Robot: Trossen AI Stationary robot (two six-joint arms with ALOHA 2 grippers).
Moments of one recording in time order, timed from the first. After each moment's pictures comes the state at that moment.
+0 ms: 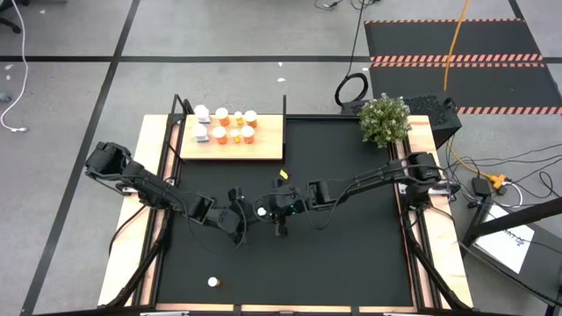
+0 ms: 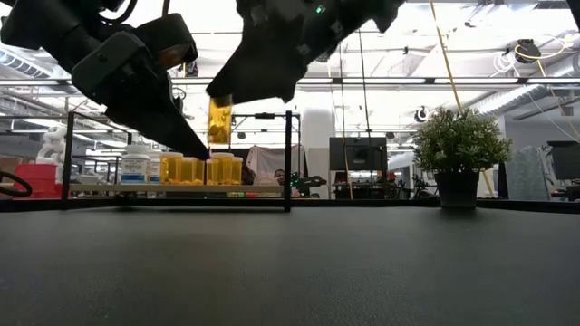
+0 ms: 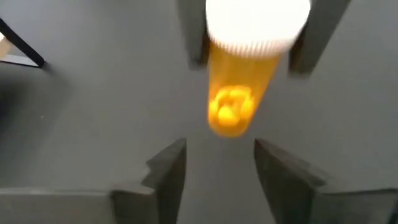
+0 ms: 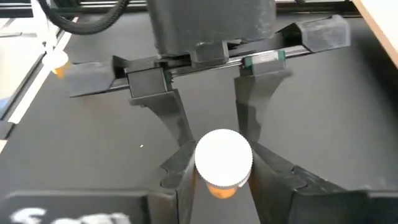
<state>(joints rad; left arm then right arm) -0.38 1.47 0.64 0.05 -0.41 -0.38 0.15 1.91 1.32 -0.03 0.05 0.12</state>
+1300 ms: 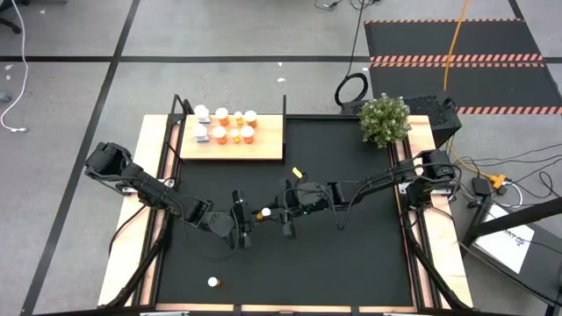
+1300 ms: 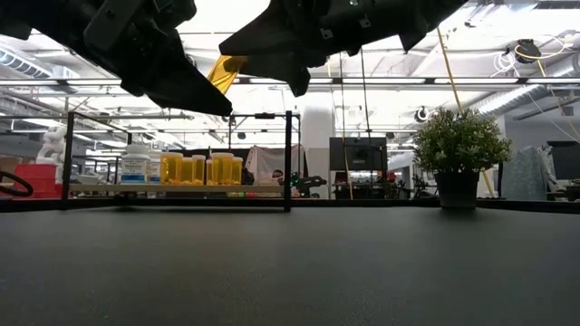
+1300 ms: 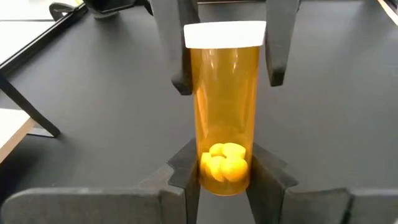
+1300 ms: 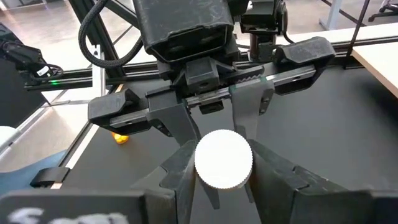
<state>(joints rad) -0.43 1.47 0.64 0.28 -0.55 -0.24 0.17 1.79 1.05 0.40 -0.02 0.19</state>
